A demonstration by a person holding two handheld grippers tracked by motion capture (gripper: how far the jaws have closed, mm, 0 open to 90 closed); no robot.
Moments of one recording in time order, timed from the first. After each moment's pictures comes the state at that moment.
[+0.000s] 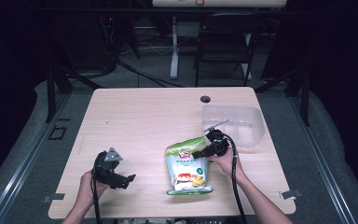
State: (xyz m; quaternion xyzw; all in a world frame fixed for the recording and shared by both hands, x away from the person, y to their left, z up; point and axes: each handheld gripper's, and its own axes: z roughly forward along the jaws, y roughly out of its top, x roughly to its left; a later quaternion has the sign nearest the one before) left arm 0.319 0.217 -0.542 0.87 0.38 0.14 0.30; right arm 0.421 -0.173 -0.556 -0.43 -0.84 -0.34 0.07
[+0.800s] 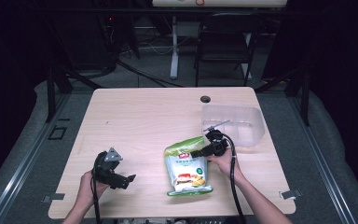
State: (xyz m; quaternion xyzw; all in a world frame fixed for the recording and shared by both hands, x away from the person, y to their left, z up) left arm 0.319 0.217 -0.542 0.87 0.38 0.13 0.30; right arm 0.423 -0.170 -0.561 -0.44 -0.82 -0.36 0.08
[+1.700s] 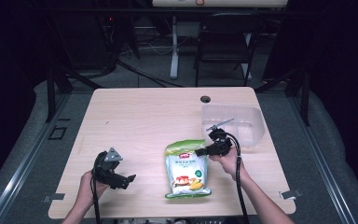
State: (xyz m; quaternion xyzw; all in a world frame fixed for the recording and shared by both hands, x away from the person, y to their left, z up) left arm 0.319 0.216 -0.542 0.87 0.37 0.13 0.30; right arm 0.409 -0.177 -0.537 -0.41 -0.83 -0.37 0.07
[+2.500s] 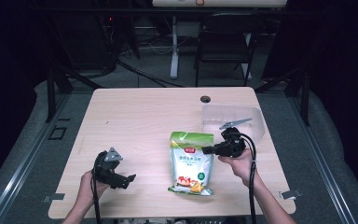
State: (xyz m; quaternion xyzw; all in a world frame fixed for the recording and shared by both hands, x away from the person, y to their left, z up) left arm 0.319 0.216 -0.542 0.87 0.37 0.13 0.30; right arm 0.372 -0.201 -0.487 -0.40 -0.81 -0.43 0.05
